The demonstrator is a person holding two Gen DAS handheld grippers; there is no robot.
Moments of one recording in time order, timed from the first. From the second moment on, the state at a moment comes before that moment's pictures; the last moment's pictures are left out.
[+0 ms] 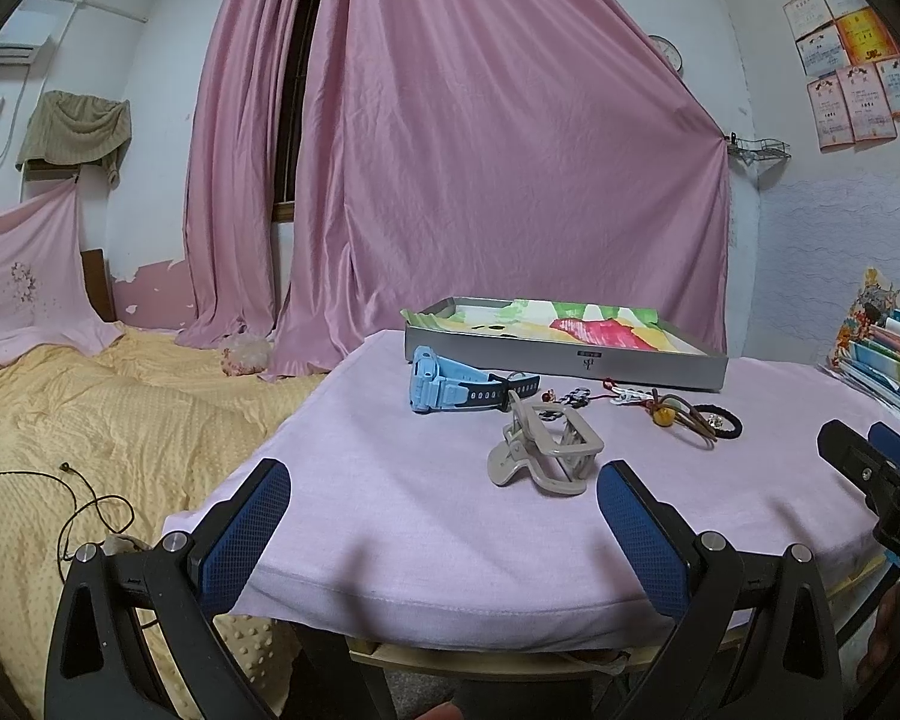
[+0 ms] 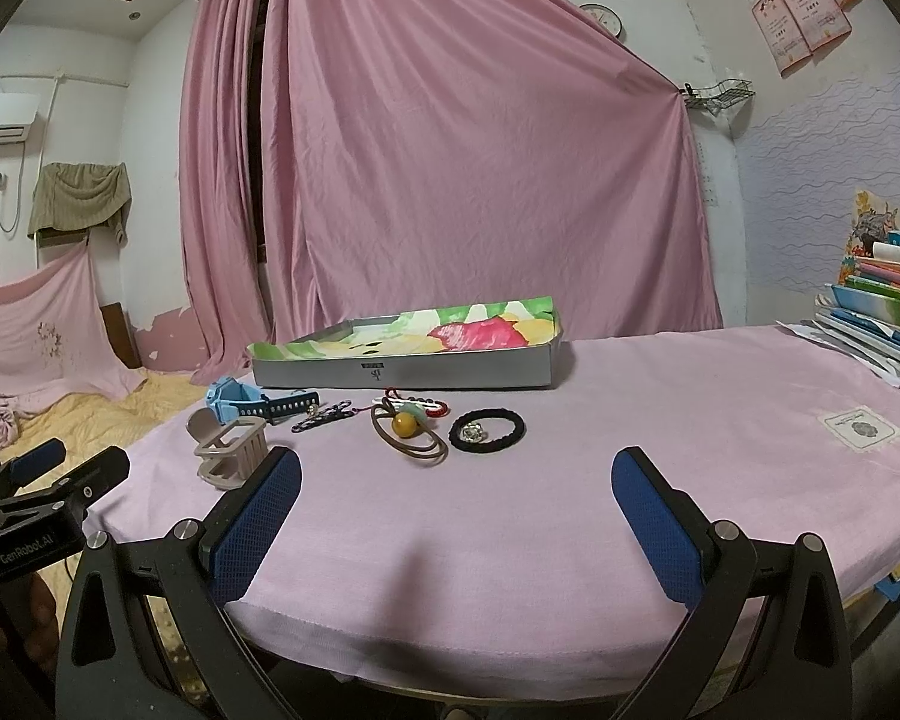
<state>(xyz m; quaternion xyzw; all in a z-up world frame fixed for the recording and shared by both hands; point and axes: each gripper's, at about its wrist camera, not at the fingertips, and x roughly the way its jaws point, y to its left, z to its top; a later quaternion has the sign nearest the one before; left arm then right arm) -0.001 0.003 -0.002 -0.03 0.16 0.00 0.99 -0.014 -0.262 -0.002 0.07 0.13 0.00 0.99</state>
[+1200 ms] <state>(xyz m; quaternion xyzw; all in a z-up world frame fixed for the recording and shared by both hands) 0.004 0.003 -0.006 -0.03 0.17 0.00 0.99 -0.011 -0.262 -0.006 0.07 0.13 -0.01 0.99</state>
